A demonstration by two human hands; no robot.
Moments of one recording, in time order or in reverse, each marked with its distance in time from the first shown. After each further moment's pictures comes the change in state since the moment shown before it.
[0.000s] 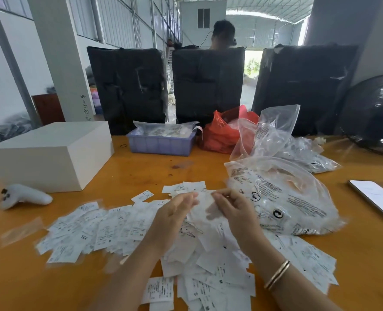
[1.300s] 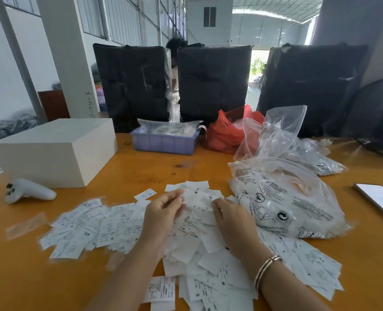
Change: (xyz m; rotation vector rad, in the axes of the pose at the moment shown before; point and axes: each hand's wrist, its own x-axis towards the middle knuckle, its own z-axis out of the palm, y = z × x) left_hand 0.009 -0.014 -0.002 -0.421 0.399 -0.221; right_hand 0.011 0.030 0.004 -1.191 0.002 -0.242
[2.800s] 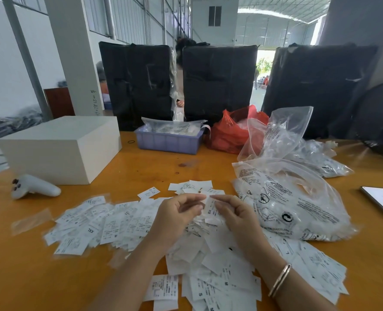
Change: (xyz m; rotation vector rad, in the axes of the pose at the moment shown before) left_hand -0.006 0.006 0.002 0.249 -0.304 0.245; right_hand -0.012 -0.009 -0.019 1.071 -0.051 0.159
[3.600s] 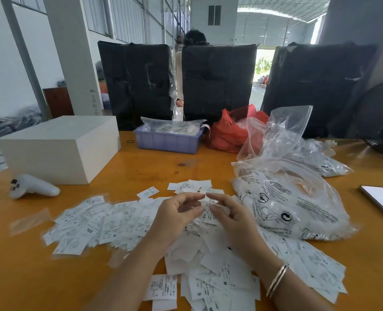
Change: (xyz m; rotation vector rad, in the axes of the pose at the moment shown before) left_hand -0.001 0.002 0.002 -0.023 -0.001 -0.053; right_hand -0.004 -0.003 0.003 -0.096 -0.059 -0.067
